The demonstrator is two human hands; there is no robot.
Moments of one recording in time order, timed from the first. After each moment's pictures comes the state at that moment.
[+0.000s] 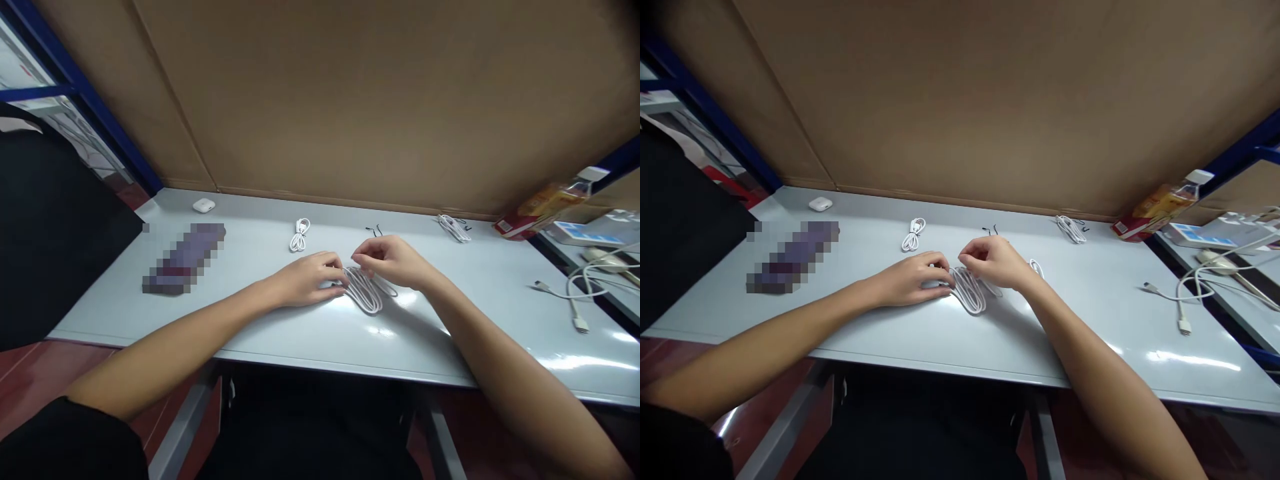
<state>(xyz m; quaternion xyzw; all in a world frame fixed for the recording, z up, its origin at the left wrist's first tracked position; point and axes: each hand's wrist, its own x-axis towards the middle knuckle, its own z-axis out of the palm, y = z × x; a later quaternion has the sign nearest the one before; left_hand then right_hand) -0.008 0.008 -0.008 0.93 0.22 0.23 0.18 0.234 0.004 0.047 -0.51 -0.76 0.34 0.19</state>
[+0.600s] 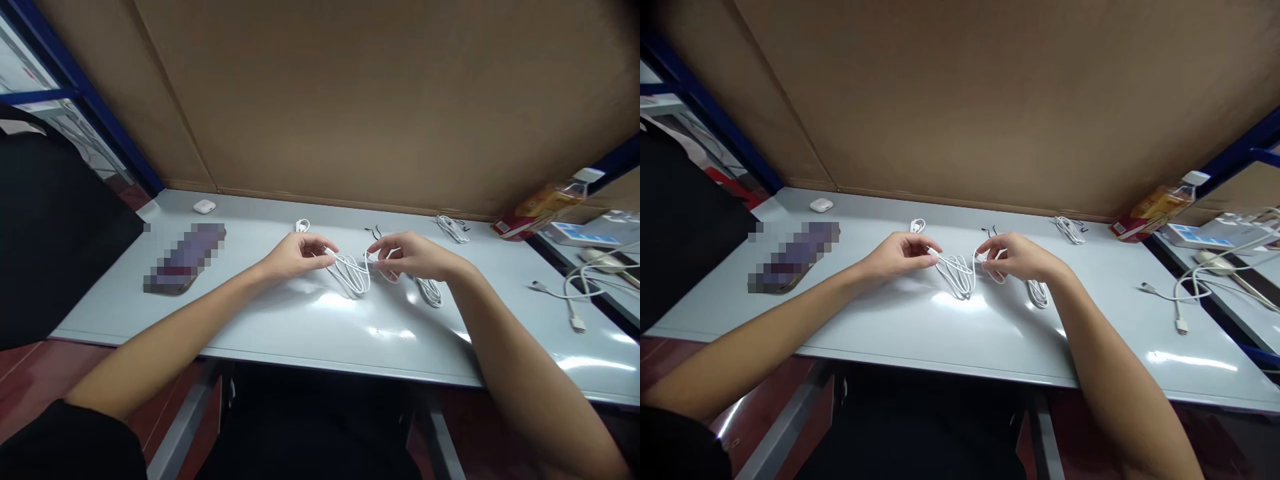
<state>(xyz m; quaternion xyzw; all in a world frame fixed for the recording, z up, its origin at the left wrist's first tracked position) -0.017 0.021 0.012 0.72 0.38 0.33 0.48 0.271 0.015 0.064 -0.54 -0.76 0.36 0.07</state>
